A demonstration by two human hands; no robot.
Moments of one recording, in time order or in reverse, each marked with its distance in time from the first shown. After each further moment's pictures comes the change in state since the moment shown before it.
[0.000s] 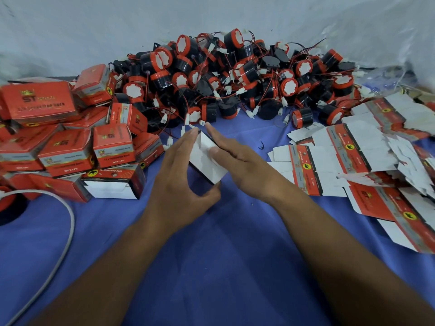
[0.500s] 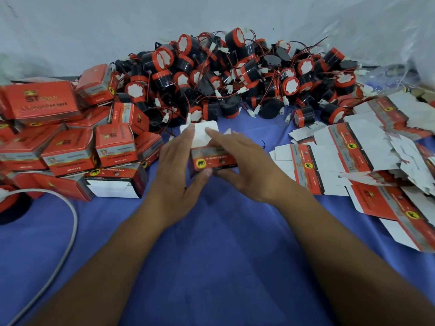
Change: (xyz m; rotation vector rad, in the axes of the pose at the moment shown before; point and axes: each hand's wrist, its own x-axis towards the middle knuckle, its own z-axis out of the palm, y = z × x) left_hand 0.003 -0.025 -0.001 0.008 -0.124 0.021; right_hand -0.002 0.015 -0.008 -0.552 0.047 -0.218
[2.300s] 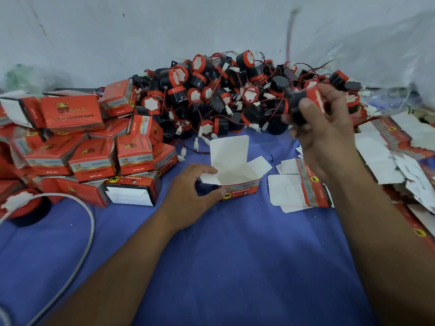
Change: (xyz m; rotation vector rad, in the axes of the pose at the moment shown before) left_hand 0.000 -0.015 0.003 -0.205 -0.095 -0.235; right_hand 0.012 0.018 -0.082 0.976 0.712 0.280
